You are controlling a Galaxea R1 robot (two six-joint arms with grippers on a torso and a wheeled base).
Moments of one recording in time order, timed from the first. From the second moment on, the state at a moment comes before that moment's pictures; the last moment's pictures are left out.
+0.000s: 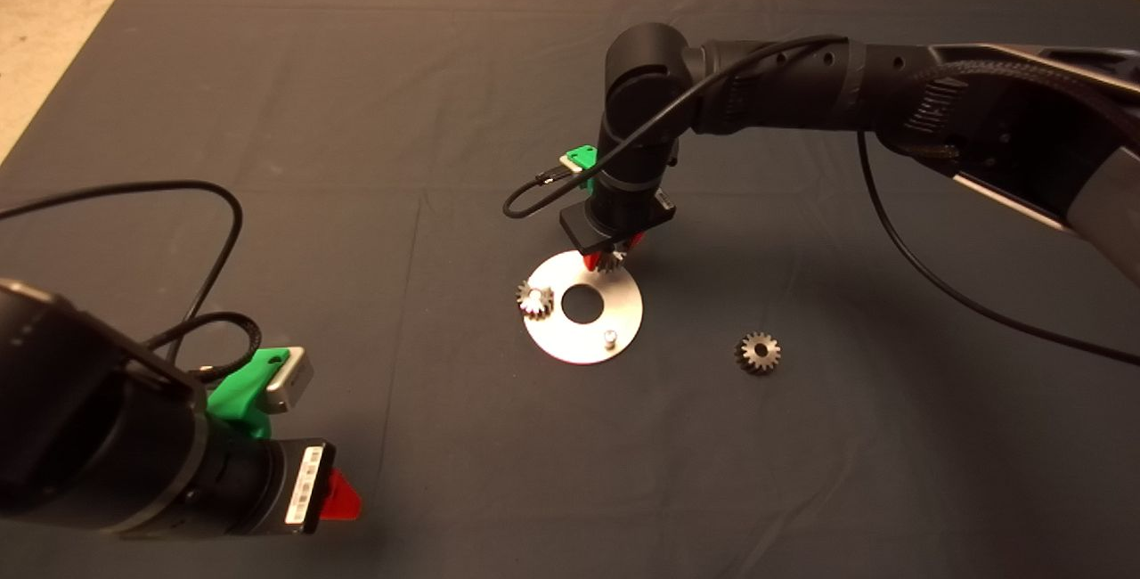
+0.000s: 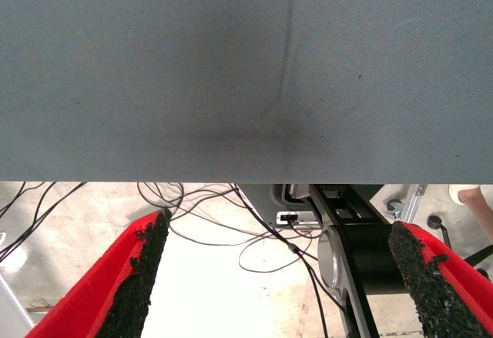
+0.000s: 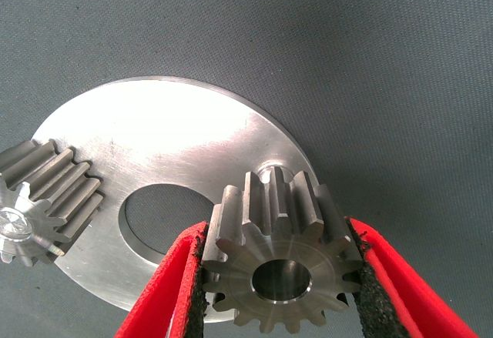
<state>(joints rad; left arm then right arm) -0.37 2.10 -0.36 0.23 1.53 -1.78 0.38 2.98 -1.53 -0.22 -1.50 1.01</state>
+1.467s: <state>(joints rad) -0.37 2.10 -0.36 0.23 1.53 -1.78 0.36 2.98 -1.54 -0.27 -1.50 1.01</state>
